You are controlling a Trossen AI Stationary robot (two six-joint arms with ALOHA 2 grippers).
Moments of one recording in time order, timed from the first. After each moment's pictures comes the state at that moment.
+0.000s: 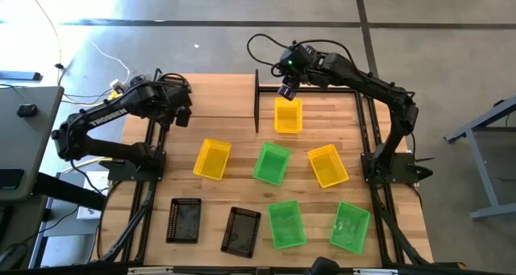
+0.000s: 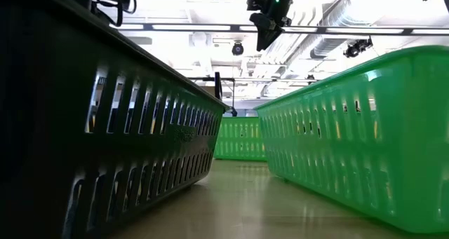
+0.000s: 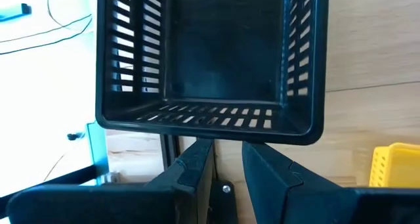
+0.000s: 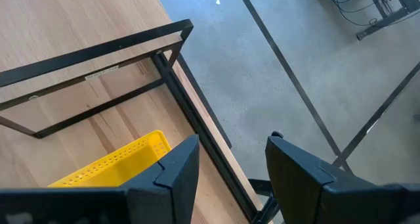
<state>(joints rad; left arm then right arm) 0.64 1.14 1.13 -1.57 -0.43 -0.88 -0.45 1.75 1.88 -1.01 0.41 -0.15</state>
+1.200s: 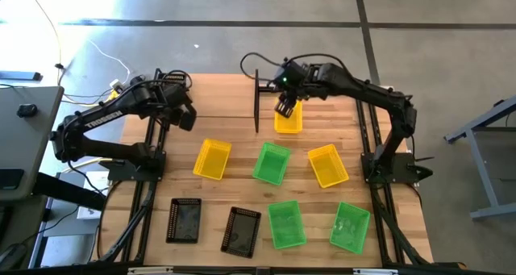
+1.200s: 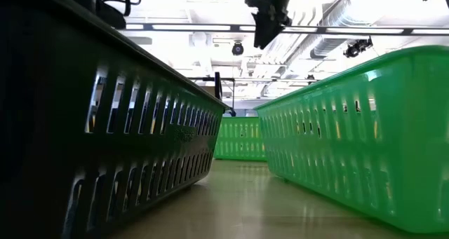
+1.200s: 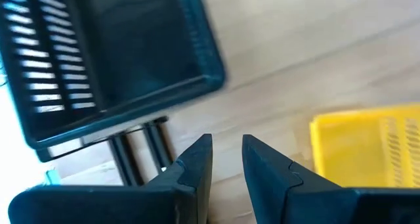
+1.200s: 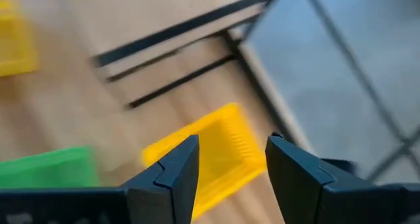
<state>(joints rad) 0.60 1.09 1.13 -1.42 -0.30 -0.67 -0.32 1.75 1.88 -1.14 0.27 0.07</state>
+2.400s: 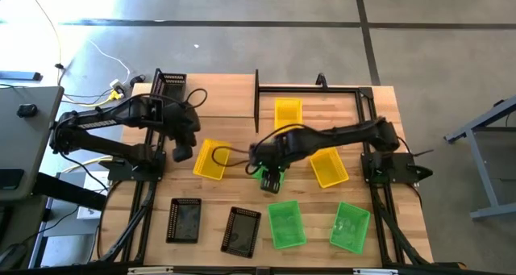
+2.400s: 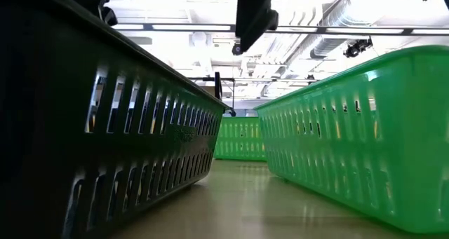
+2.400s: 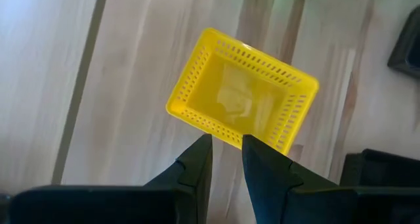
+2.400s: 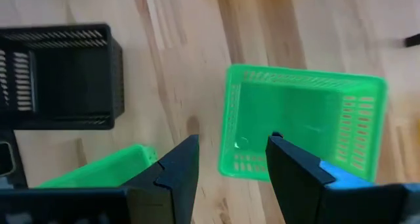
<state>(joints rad) 0.29 1.05 1.13 -1.26 -0.04 -0.04 0.15 1.97 1.88 -1.14 0.01 0.36</state>
